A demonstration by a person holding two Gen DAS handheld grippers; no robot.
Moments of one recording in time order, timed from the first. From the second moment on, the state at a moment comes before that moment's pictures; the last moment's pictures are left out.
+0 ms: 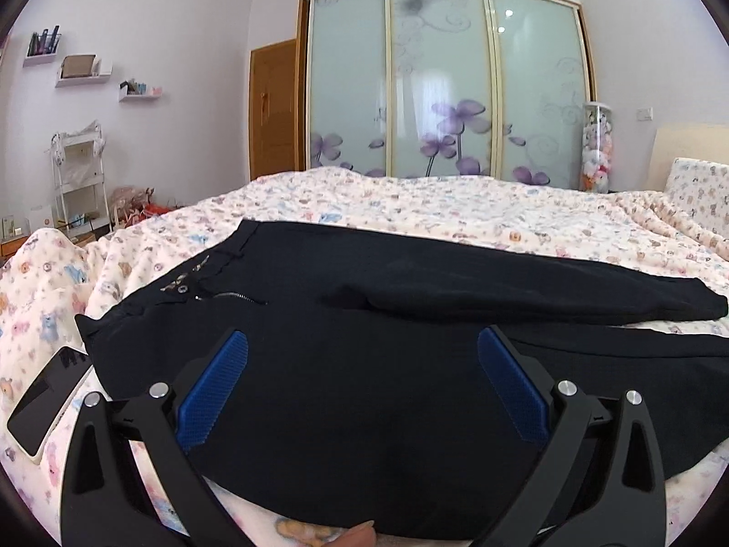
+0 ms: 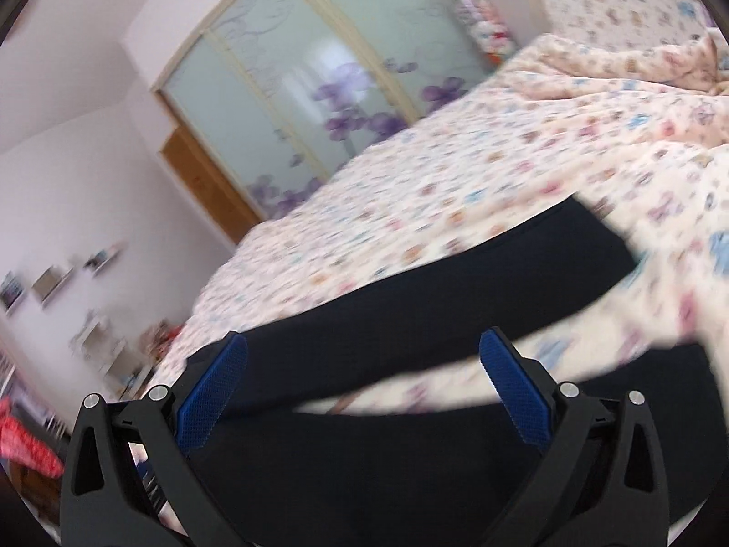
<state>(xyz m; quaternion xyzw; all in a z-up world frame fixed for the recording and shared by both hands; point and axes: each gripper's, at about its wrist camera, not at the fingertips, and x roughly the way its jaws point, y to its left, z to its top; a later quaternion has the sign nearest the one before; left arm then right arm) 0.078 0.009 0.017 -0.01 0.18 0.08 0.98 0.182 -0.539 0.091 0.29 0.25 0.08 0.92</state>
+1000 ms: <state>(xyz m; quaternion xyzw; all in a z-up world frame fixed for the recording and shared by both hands) 0.105 -0.021 -0.005 0.02 0.25 -0.05 0.97 0.366 -0.661 -0.013 0.25 0.33 -0.13 0.90</state>
